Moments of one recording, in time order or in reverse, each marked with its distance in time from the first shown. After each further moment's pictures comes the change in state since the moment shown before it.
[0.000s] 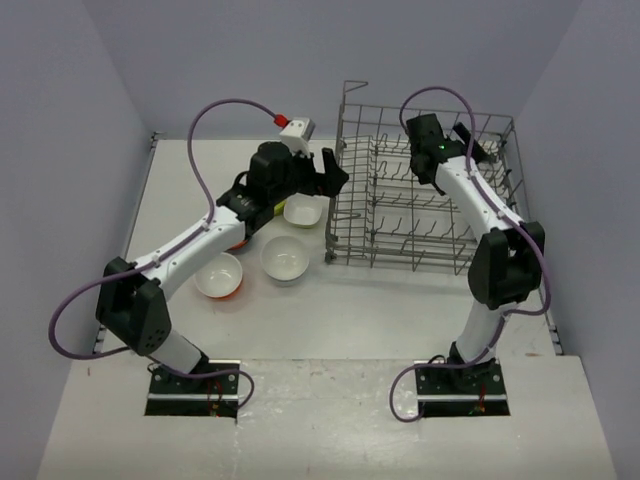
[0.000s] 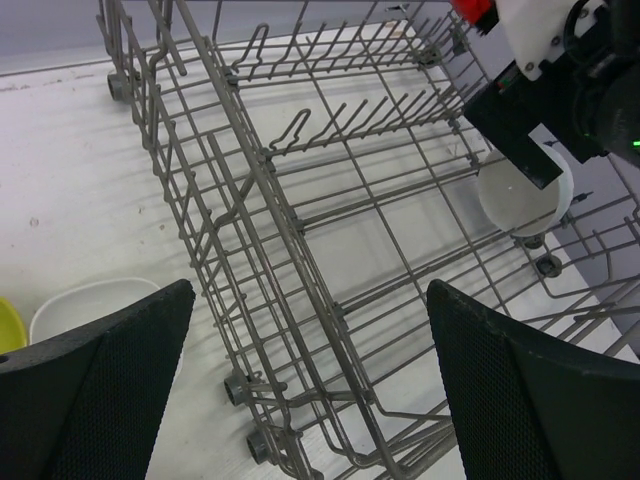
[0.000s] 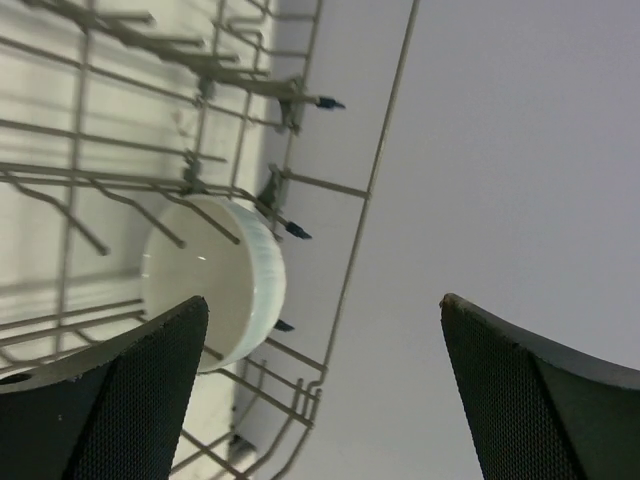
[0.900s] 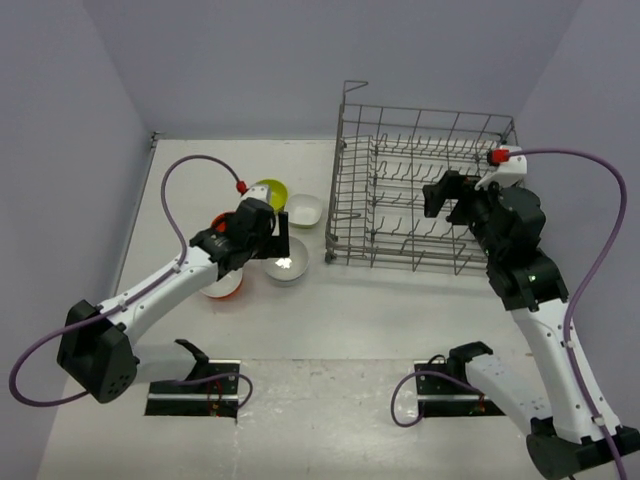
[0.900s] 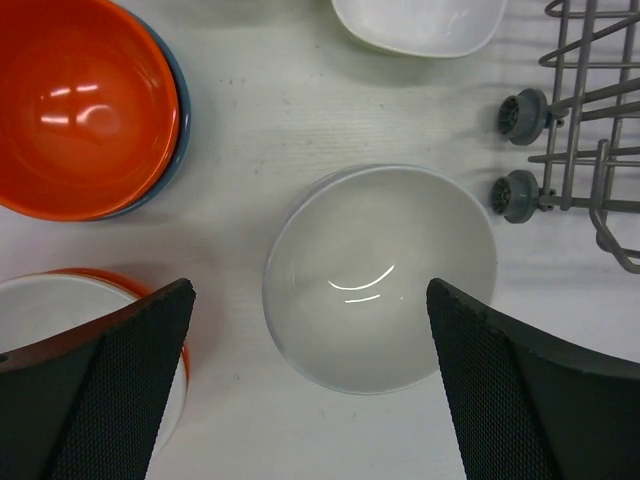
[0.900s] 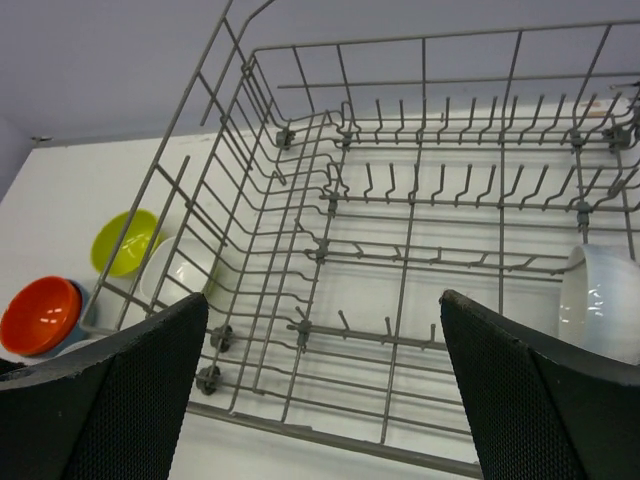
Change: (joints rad) left arm 0.000 -0.319 -0.362 -0.520 -0.362 -0.103; right arm 0.030 -1.026 -0.541 0.317 -0.841 0.786
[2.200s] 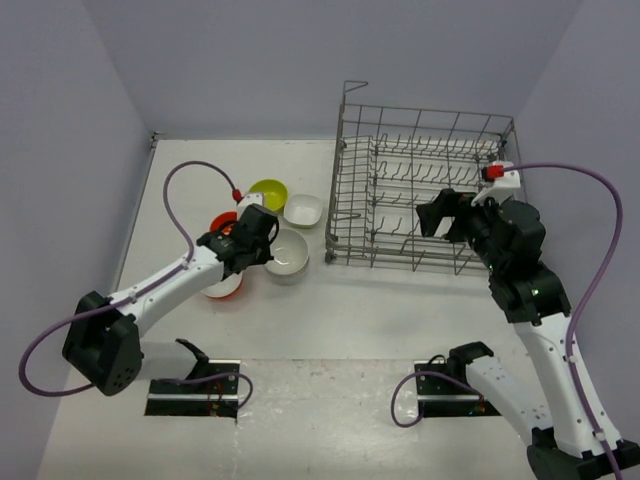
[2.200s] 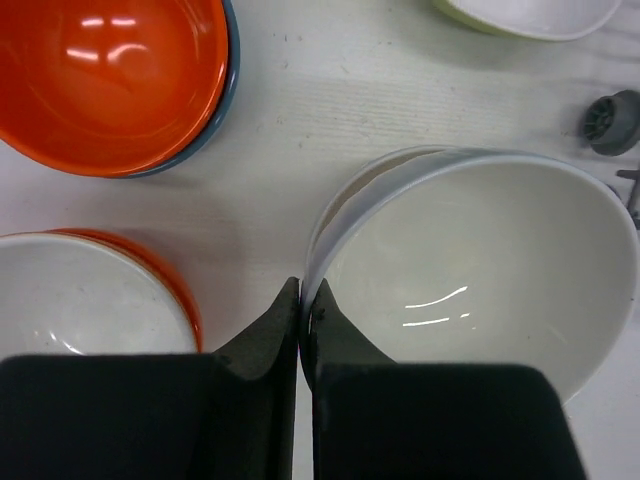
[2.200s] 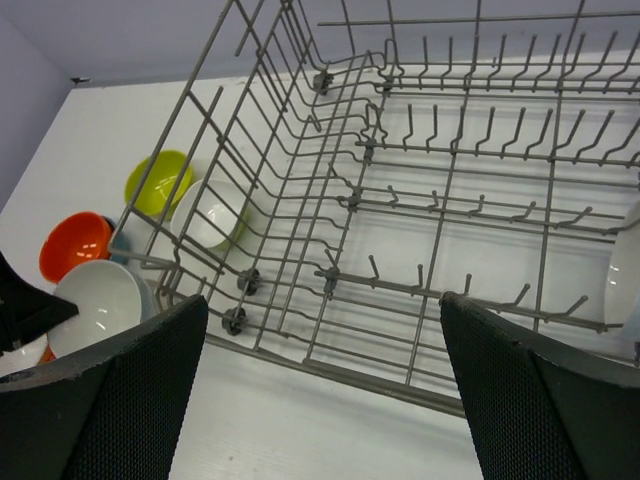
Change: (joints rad) left arm 0.000 0.079 -0.039 -0.031 -0.087 -0.111; right arm 0.000 -0.082 -0.077 -0.079 -0.111 0.037
